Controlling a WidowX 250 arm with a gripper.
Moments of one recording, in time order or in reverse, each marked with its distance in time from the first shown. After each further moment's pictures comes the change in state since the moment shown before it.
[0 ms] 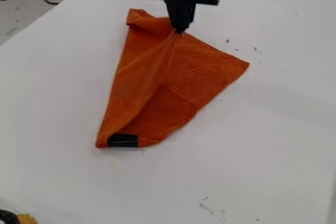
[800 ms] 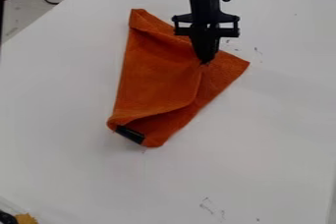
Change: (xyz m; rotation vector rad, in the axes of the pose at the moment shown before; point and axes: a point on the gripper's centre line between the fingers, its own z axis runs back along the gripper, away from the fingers) arm 0.020 -0.029 -0.060 -0.127 0.026 -0.027
